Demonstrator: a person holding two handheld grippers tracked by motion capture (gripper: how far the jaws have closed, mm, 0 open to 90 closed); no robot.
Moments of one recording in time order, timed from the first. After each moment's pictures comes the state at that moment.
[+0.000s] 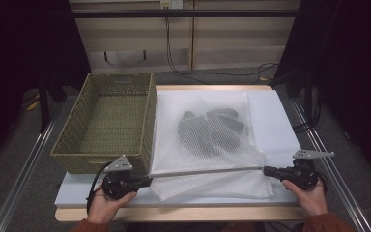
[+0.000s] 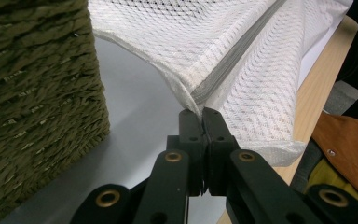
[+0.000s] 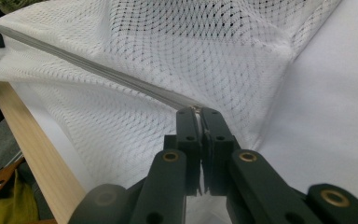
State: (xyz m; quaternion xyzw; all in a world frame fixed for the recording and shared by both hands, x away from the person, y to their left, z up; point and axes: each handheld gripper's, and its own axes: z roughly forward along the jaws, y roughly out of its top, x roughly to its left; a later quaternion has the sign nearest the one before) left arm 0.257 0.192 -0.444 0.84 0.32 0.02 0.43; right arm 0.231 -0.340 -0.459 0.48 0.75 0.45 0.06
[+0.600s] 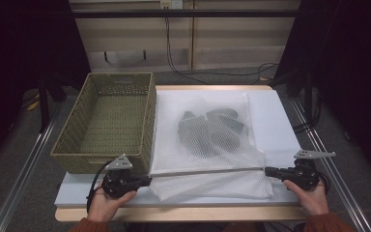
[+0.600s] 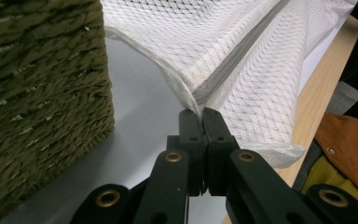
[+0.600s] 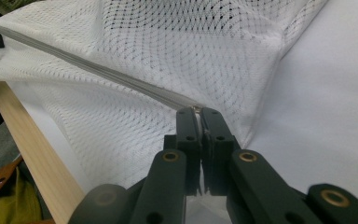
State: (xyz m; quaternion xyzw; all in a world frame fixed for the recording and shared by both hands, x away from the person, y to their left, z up) left arm 0.261 0.193 -0.445 0.84 0.32 0.01 0.43; right arm 0.232 -0.346 -0.462 0.49 0.75 0.45 0.06
